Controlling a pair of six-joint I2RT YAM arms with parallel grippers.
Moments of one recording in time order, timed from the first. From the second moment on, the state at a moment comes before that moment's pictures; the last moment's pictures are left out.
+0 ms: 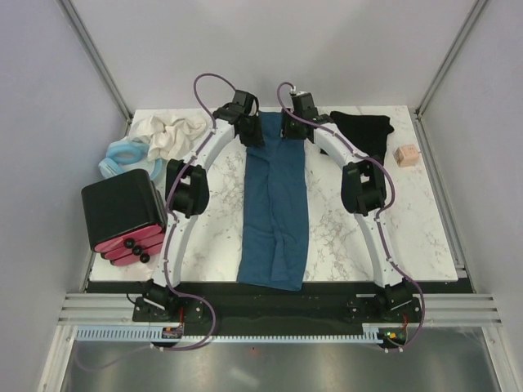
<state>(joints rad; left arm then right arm) -0.38 2.52 2.41 -0.78 0.15 -0.41 0.38 2.55 2.32 -0.46 -0.03 0.34</state>
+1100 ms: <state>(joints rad) -0.39 2.65 2.46 -0.91 0.28 -0.52 0.29 2.72 2.48 -0.48 -0.26 0.58</state>
